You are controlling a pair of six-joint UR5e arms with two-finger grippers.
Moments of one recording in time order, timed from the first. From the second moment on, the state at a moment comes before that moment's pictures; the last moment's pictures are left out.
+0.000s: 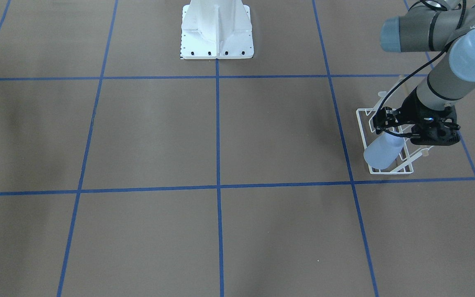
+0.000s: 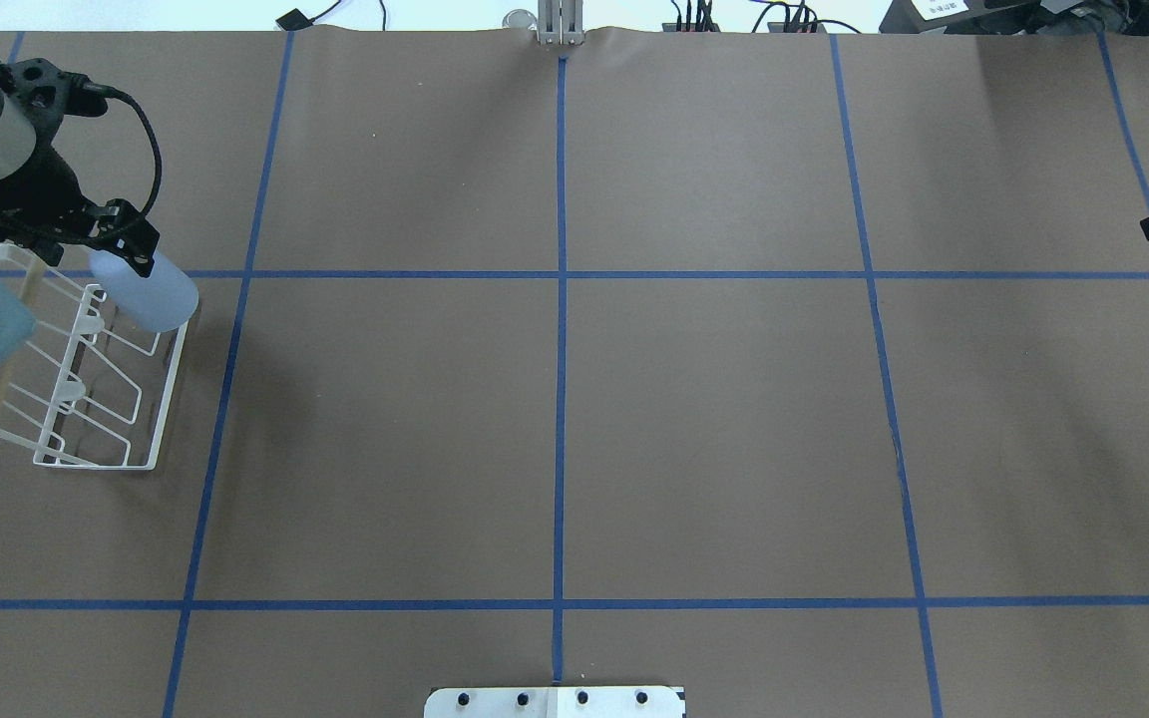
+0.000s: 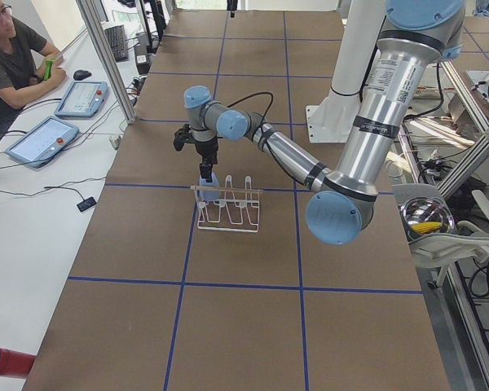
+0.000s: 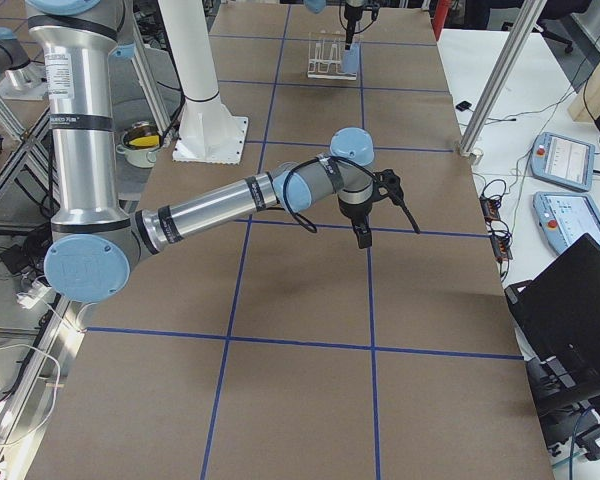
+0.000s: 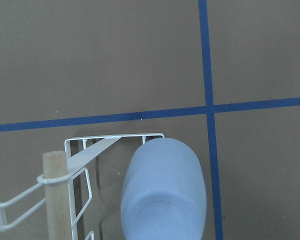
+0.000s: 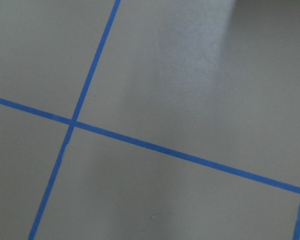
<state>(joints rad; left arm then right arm) -1.03 -1.89 -1.83 -1.40 -2.19 -0.57 1.32 -1.54 1.91 -1.44 2.32 0.24</state>
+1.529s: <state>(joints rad) -1.54 -1.57 -1.88 -1.45 -2.33 0.06 1.49 -1.55 1.91 -1.69 2.33 0.04</state>
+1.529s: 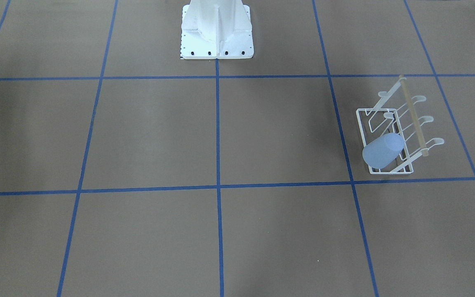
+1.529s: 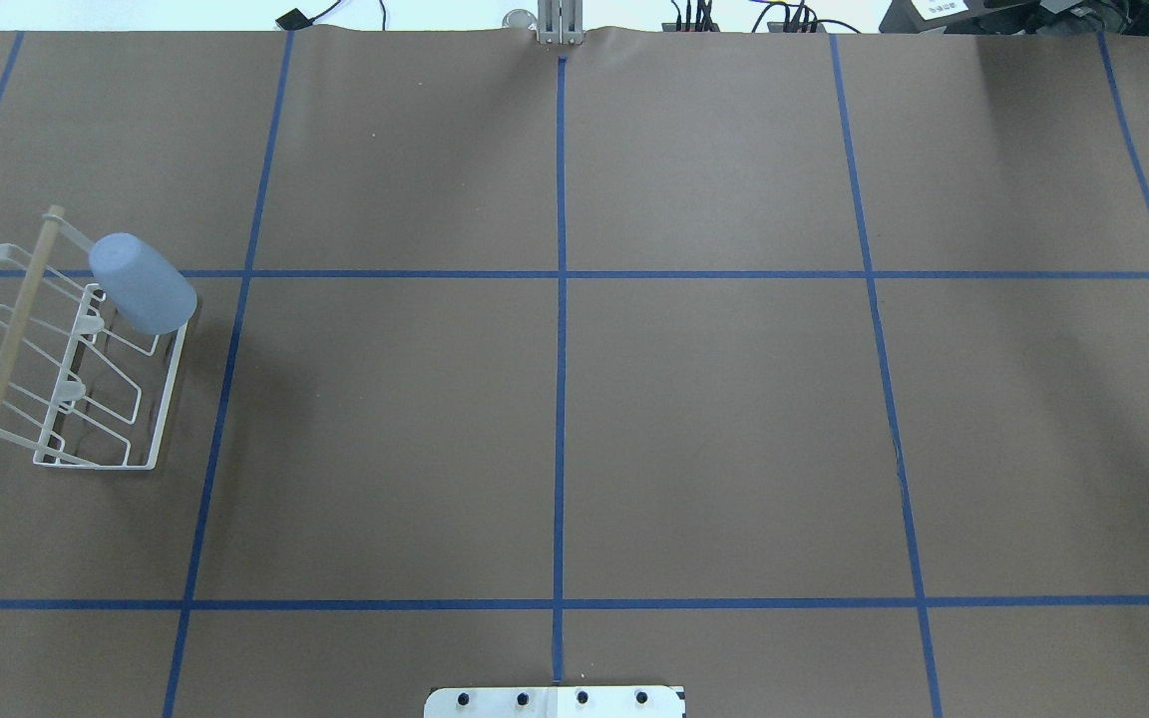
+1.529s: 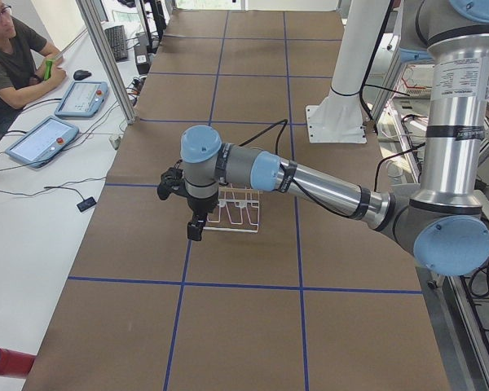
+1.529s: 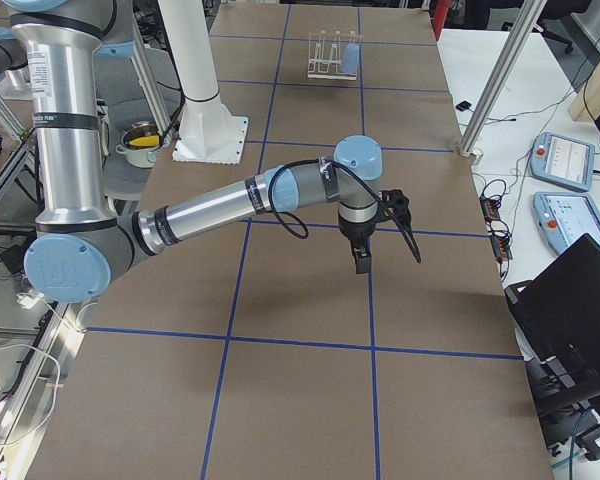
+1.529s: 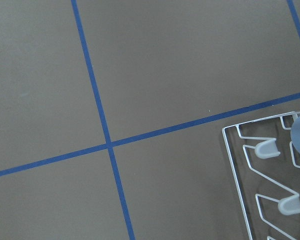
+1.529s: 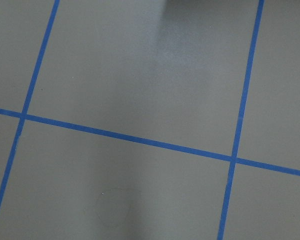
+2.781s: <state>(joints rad) -1.56 -1.46 -1.95 -1.46 -2.41 -0.02 1.49 -1.55 1.89 -1.69 2.32 0.04</state>
